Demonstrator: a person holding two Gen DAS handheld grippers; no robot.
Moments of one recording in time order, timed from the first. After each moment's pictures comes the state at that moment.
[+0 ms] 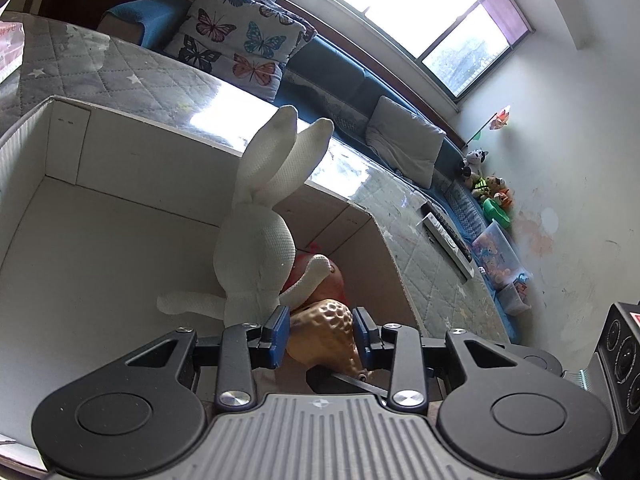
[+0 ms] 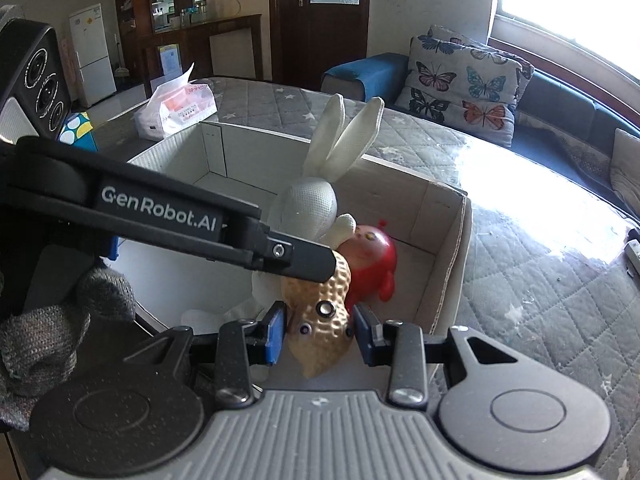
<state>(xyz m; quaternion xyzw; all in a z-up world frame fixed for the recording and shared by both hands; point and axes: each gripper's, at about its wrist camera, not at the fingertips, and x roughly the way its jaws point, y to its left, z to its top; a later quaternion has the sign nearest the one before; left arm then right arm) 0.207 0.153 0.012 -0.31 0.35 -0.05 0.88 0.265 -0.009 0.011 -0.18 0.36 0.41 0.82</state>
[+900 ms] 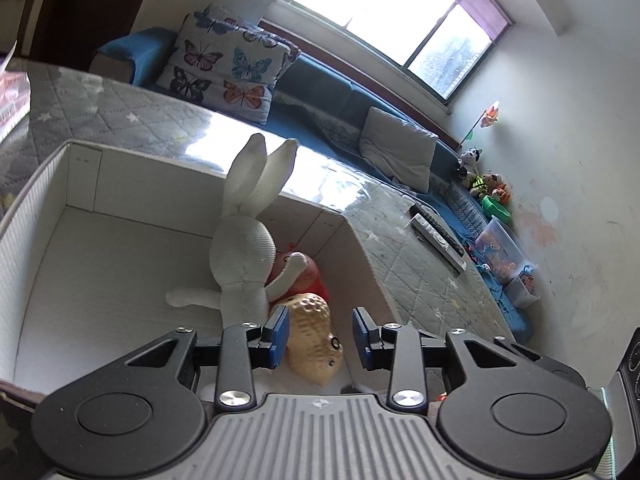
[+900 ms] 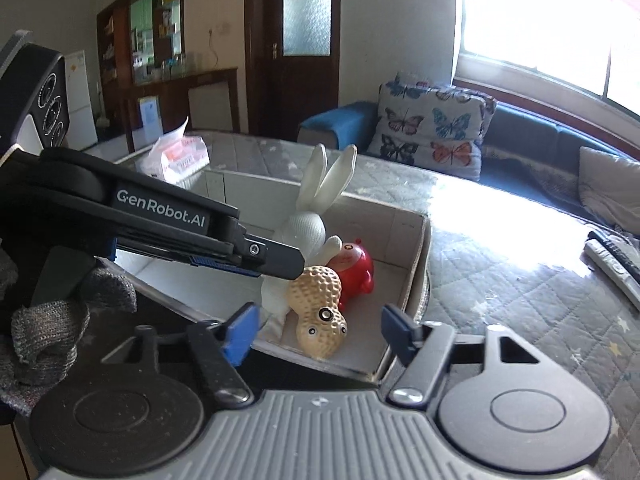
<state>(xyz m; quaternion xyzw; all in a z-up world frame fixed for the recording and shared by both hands) 0.169 0.135 0.042 -0.26 0.32 -0.05 0.91 0.216 -0.049 0.036 -0.13 0.29 0.38 0.87</state>
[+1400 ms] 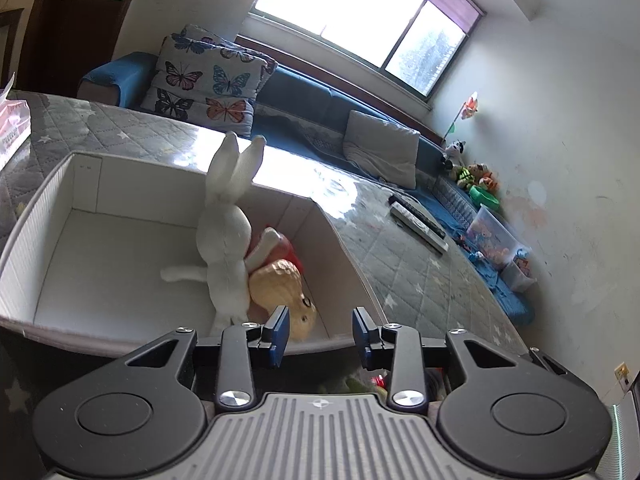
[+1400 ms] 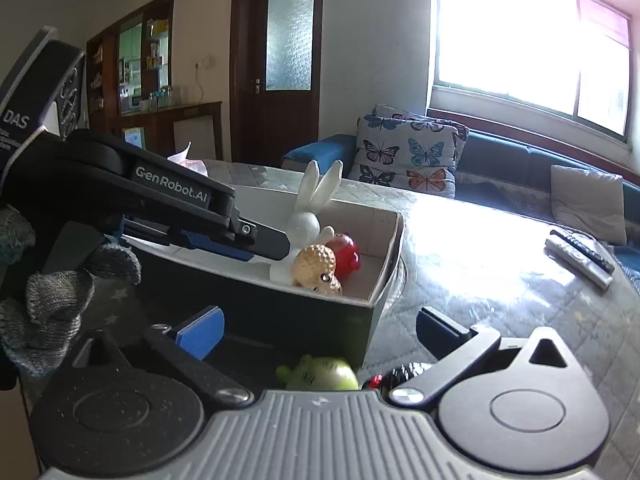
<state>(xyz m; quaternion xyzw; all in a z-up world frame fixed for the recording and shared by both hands) 0.126 0.110 0.048 -0.22 0.31 -0.07 0.92 0.154 -0.096 0.033 -0.10 0.24 0.36 0.90</state>
